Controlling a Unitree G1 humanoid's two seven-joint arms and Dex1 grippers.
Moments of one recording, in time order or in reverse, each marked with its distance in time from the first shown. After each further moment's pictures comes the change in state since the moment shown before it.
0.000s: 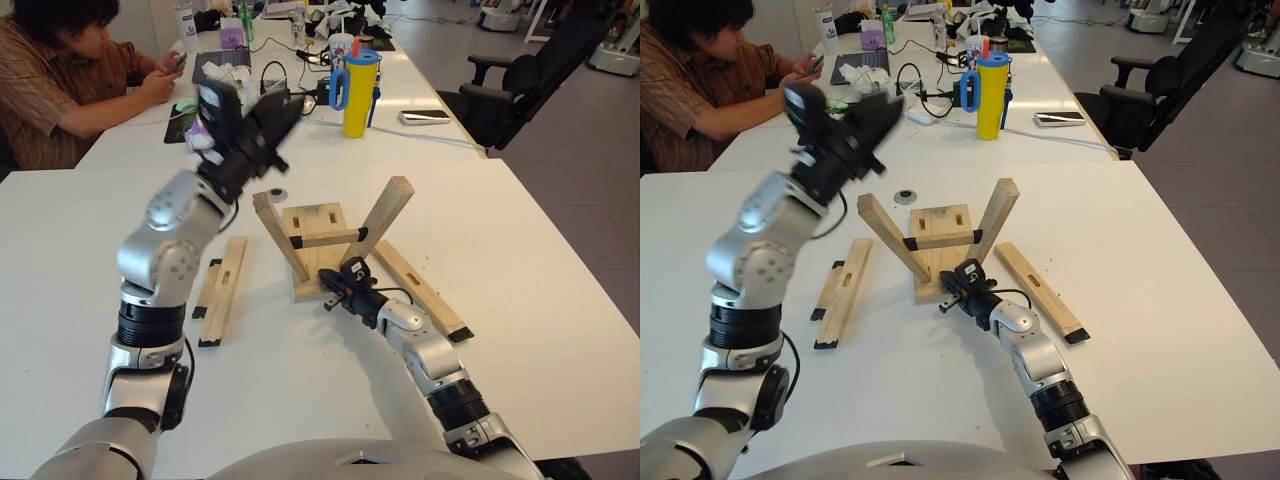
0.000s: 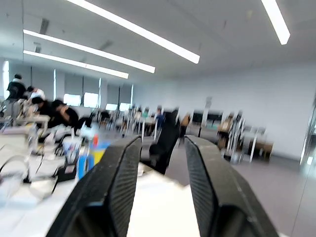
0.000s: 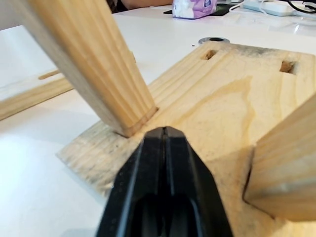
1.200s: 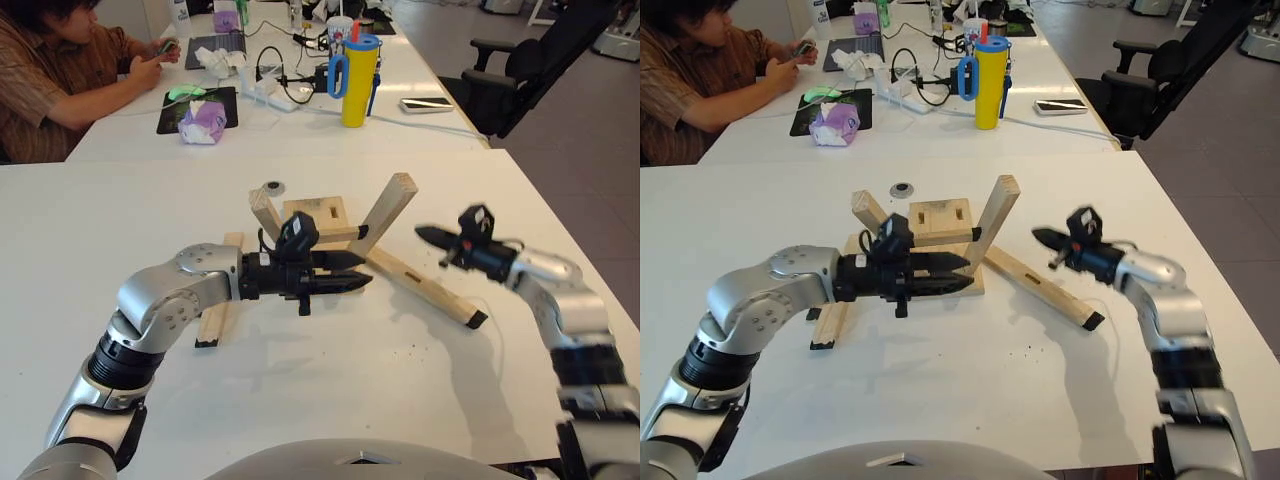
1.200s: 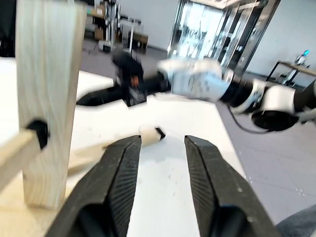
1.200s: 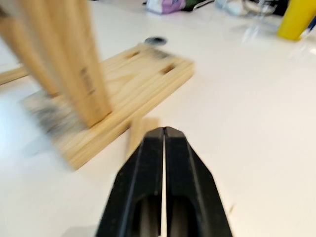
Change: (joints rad) left arm 0.286 0.274 -0.442 -0.075 0.051 0.342 -0.502; right arm -0.230 -0.449 -0.338 0.038 0.208 0.025 0.377
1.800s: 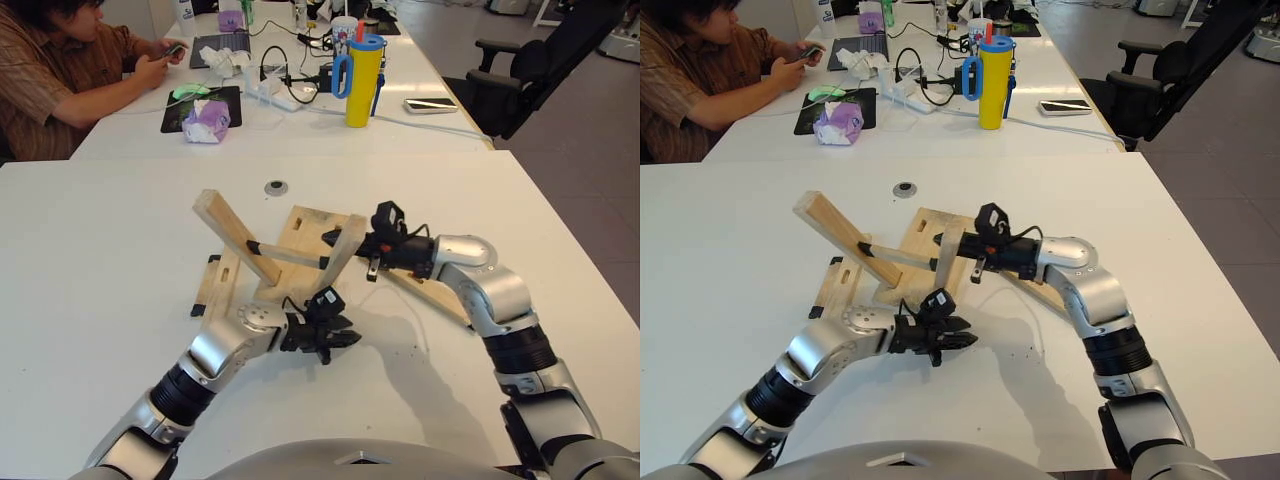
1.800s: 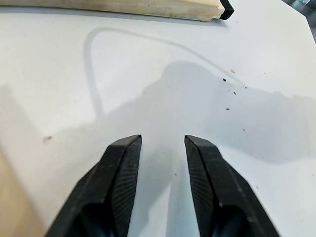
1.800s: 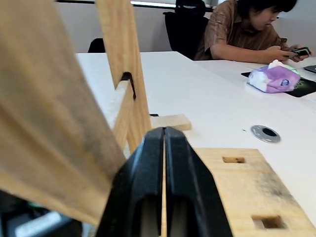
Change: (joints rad) left arm 0.152 -0.214 -0.241 0.154 0.366 0.075 0.224; right arm -0.030 0.188 0.264 -0.287 0.036 0.112 0.151
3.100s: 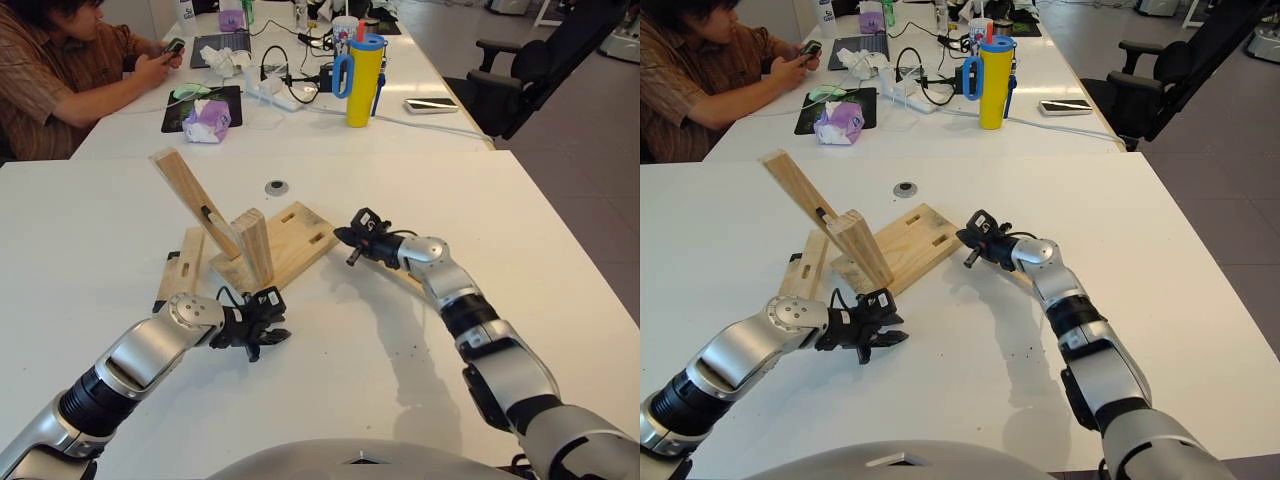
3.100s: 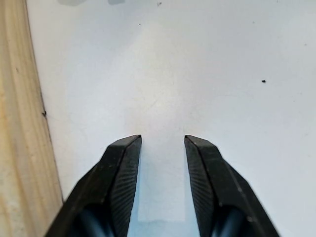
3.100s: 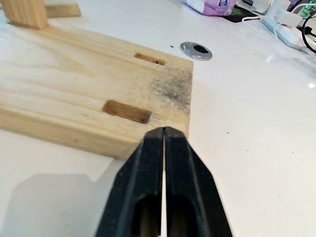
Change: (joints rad) left arm 0.034 0.410 0.085 -0.224 0.139 0.063 -0.192; right arm -0.302 0.149 0.045 0.969 -0.383 -0.481 -0.294
